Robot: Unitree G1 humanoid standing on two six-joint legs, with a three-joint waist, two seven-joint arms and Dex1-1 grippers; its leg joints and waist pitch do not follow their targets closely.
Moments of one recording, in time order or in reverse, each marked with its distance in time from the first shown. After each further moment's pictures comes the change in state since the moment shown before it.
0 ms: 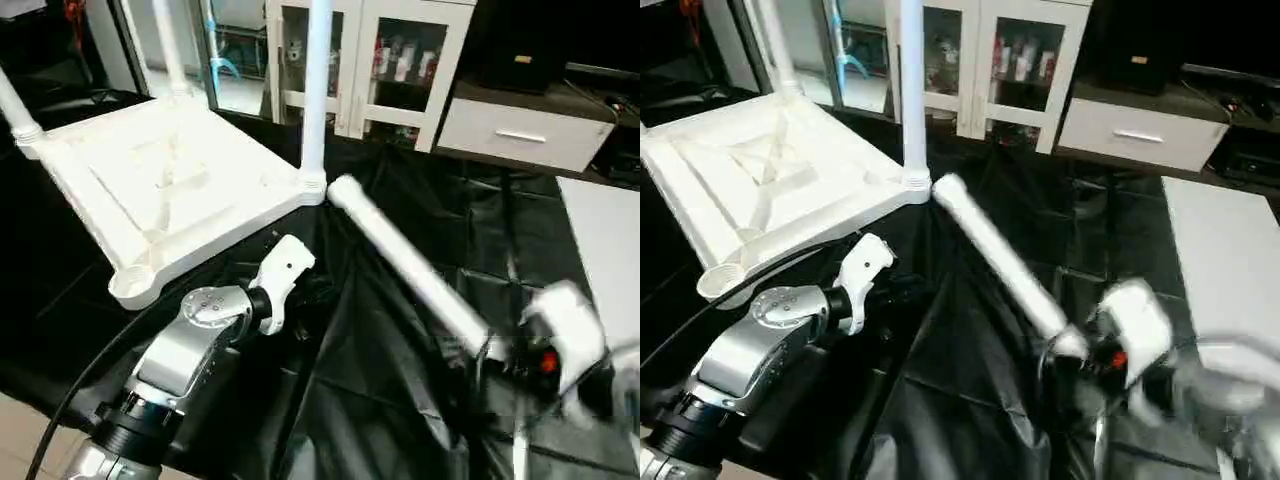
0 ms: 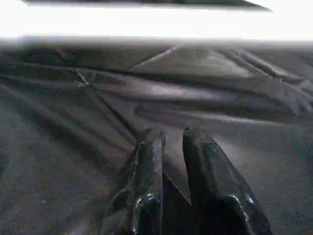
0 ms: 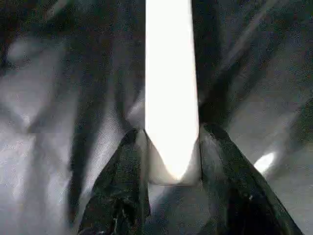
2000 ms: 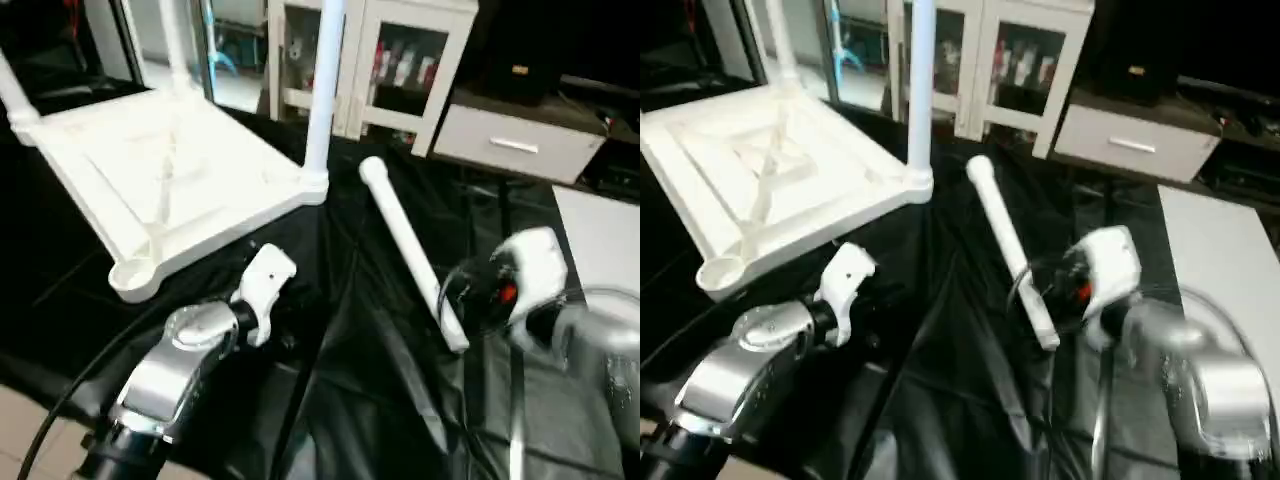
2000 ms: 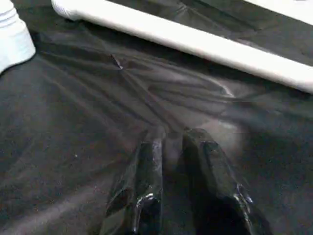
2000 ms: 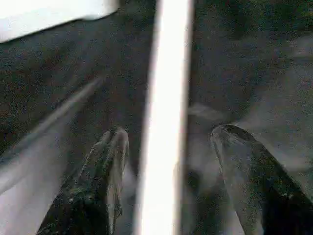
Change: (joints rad) left arm 0.120 0.000 0.053 -0.095 0.022 -0.011 0.078; right arm -0.225 0.168 0.097 0.420 -0.111 -0.406 -0.164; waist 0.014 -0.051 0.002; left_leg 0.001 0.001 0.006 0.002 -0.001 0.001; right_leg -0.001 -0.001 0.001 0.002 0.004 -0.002
